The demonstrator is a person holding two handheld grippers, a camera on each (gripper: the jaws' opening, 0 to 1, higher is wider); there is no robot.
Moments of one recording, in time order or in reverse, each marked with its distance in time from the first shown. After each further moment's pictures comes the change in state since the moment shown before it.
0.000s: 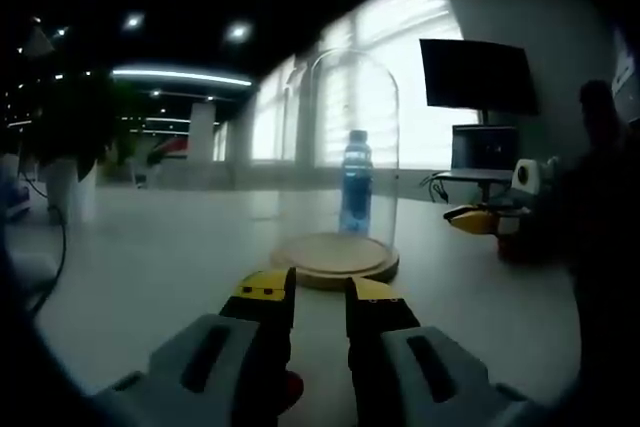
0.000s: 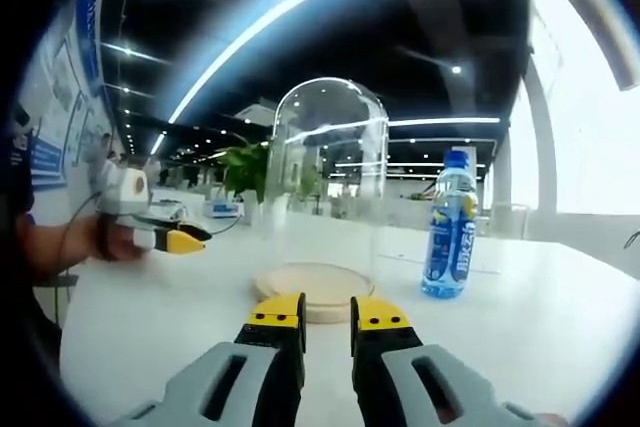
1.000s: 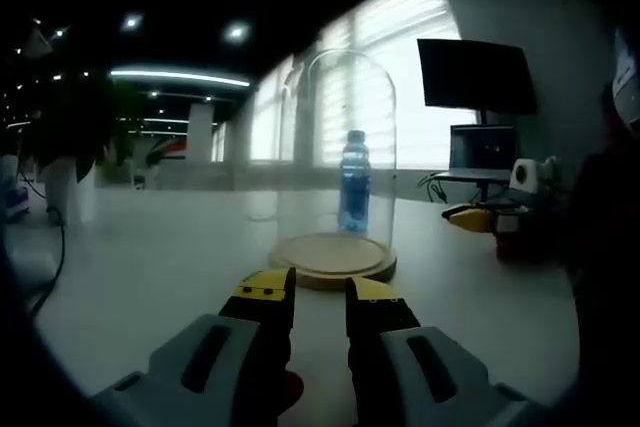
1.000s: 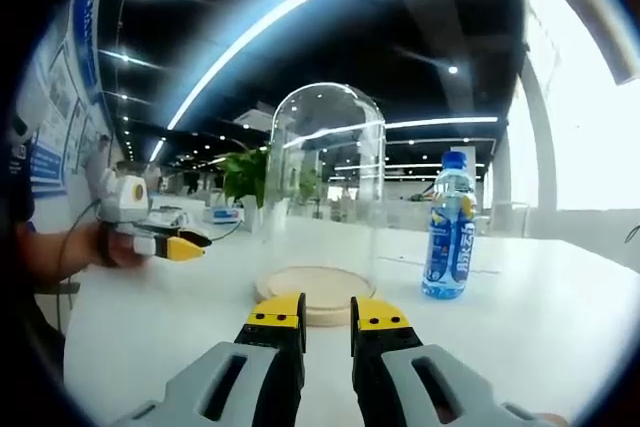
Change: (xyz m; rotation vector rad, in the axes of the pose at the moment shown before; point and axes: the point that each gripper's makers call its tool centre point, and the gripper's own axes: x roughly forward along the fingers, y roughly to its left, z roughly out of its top) left arm -0.001 -0.001 0.001 -0.003 -0.005 -0.007; right arm -0.001 0.001 0.004 0.022 -0.014 0.002
